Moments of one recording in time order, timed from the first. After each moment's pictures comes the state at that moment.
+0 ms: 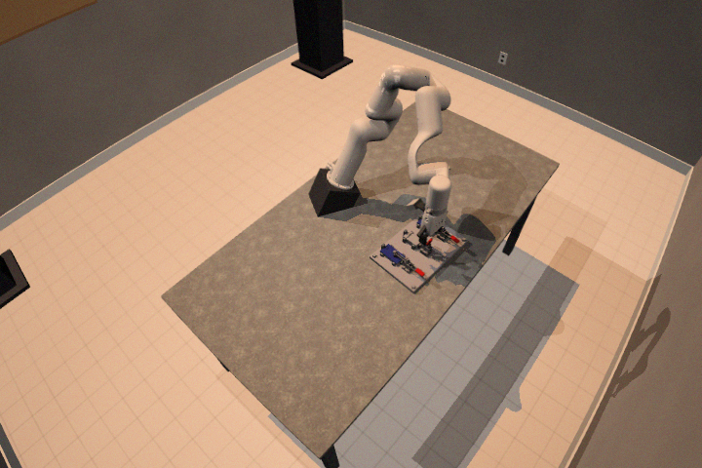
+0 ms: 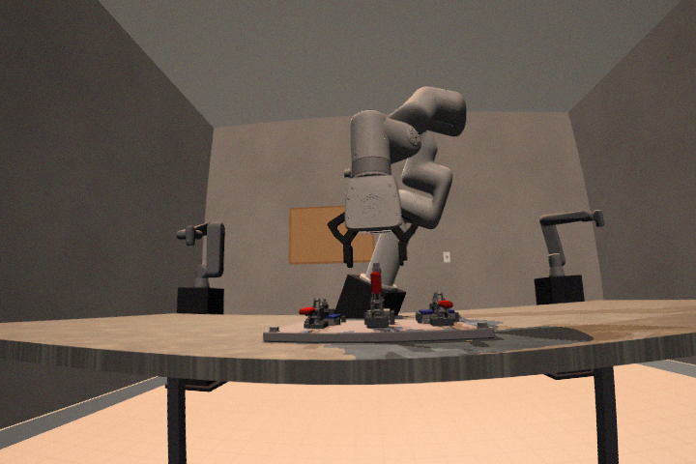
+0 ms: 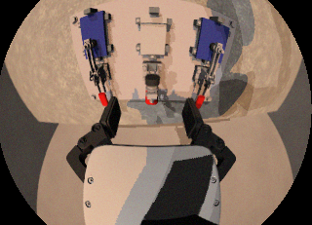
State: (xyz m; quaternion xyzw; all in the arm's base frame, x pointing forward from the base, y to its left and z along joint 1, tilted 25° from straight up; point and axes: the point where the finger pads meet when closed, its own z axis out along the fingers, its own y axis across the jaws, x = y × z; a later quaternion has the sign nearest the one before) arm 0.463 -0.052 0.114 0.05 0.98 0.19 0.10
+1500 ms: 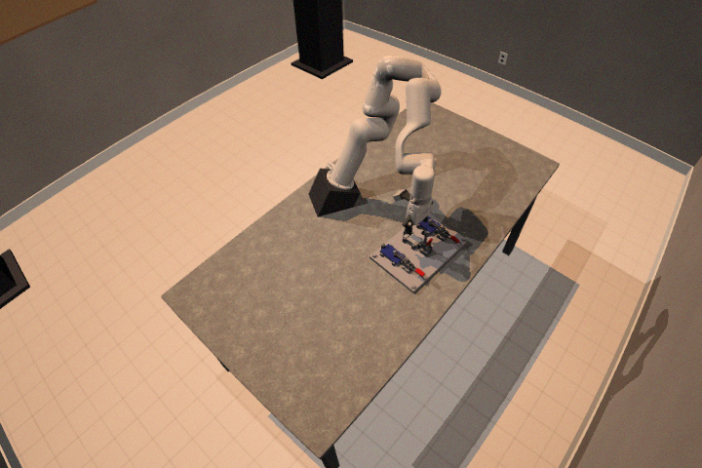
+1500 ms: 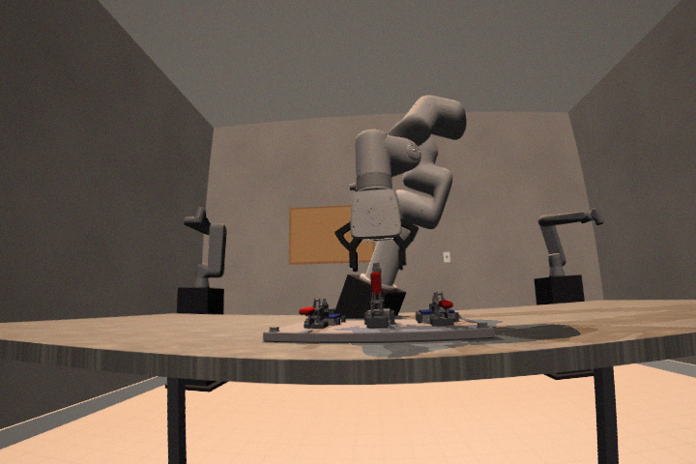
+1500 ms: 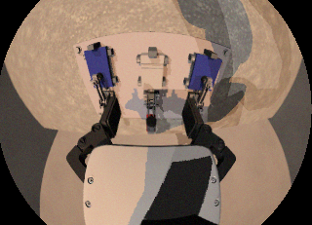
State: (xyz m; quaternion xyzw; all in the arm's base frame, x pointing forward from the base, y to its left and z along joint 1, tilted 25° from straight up) arm 0.394 -0.041 0.099 0.05 0.98 0.19 0.10
